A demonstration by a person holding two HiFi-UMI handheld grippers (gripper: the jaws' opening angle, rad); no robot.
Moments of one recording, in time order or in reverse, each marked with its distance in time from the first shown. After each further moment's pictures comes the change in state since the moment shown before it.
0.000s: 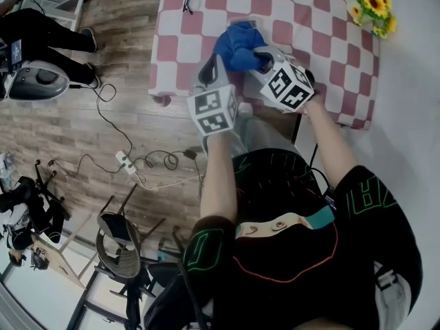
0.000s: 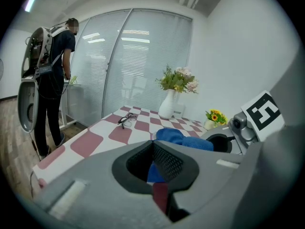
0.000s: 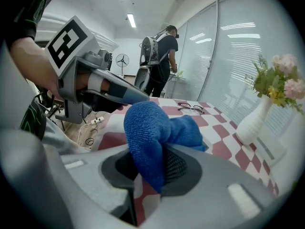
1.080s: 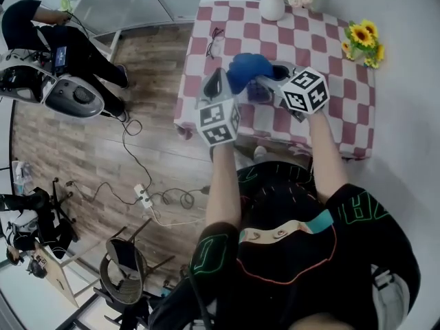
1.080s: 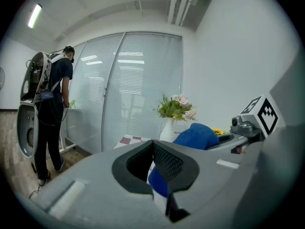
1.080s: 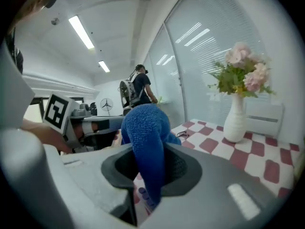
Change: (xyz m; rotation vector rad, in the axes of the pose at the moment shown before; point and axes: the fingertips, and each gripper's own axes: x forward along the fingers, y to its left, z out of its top) left arm -0.018 -0.005 0.107 0.088 -0.216 0.020; right arm -0.068 -0.072 0.072 0.450 -0.376 0.009
